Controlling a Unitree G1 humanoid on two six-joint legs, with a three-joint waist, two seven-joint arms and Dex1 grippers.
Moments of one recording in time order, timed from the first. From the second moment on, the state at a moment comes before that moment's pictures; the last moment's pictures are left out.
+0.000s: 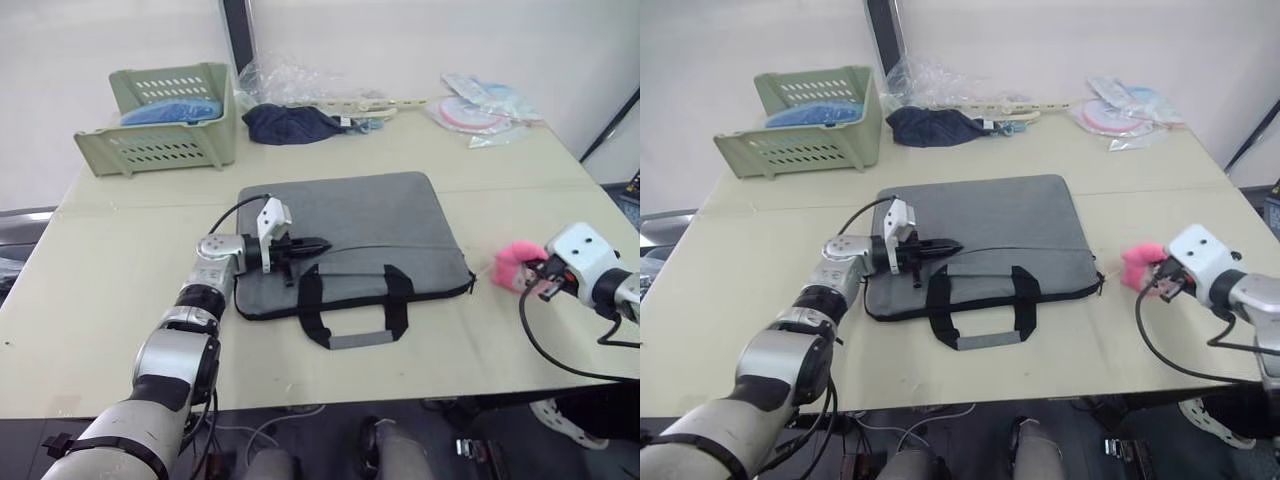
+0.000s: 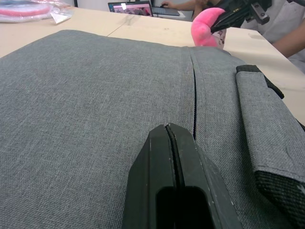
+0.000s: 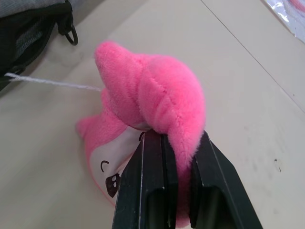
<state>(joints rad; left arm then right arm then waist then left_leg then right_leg) -0.95 0.26 0.00 1.13 -0.15 -0.22 -1.21 -0.25 -0.96 -0.16 0.16 0.07 0.25 0.74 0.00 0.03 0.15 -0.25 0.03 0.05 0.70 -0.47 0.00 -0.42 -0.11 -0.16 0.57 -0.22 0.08</state>
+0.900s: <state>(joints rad) -0.94 0.26 0.00 1.11 -0.15 -0.22 -1.20 -0.57 -0.80 -0.01 0.53 -0.08 -0.02 0.67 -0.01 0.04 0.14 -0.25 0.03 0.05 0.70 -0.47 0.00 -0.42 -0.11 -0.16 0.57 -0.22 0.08</state>
